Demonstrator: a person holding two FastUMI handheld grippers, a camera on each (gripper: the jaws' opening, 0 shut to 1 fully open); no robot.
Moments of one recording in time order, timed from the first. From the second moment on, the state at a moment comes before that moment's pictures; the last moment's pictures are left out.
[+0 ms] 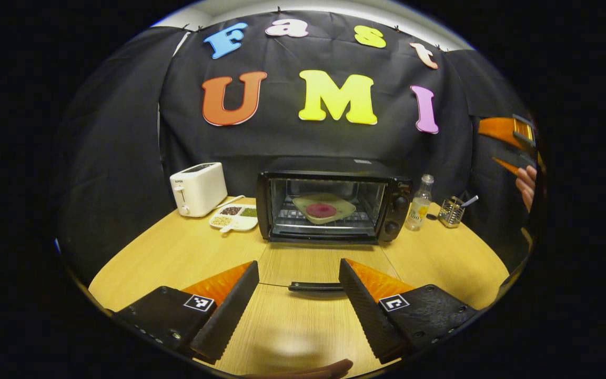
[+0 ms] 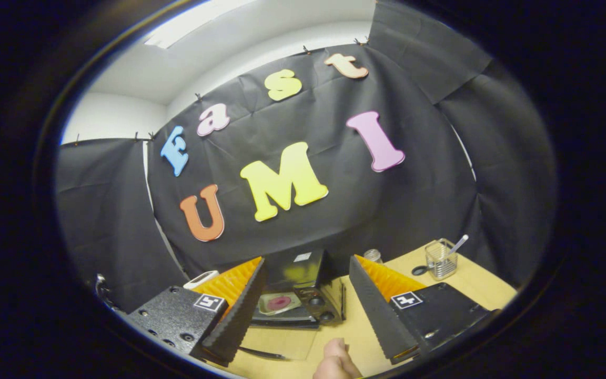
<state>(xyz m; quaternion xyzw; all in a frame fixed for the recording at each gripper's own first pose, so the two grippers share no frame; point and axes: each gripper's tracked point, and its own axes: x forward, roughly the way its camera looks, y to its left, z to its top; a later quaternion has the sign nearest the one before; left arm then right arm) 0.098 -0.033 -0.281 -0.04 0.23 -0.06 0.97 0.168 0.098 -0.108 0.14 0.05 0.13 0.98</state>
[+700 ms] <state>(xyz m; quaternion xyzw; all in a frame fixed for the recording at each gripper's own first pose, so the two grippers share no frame) 0.107 -0.104 -0.379 -0.04 0.34 -0.13 0.93 0.155 0.038 -0.062 0.10 -0.01 0.12 0.99</state>
